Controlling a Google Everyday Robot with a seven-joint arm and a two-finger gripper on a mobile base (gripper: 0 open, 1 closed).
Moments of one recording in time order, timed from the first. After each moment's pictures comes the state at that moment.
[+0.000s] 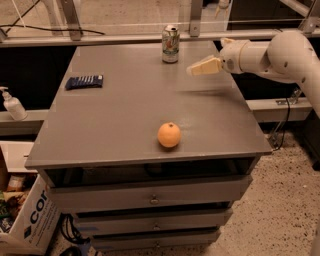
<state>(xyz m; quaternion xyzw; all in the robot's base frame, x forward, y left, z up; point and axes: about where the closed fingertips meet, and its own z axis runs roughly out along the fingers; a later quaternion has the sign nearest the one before) 0.796 -0.173 0.888 -0.36 0.72 0.15 0.57</state>
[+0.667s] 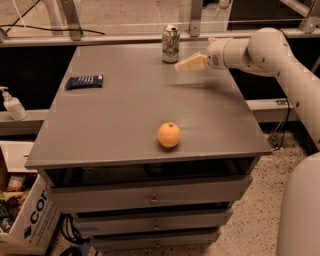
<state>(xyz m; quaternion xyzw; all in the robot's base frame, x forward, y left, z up) 0.832 -0.139 0.876 -0.35 0.73 0.16 0.56</state>
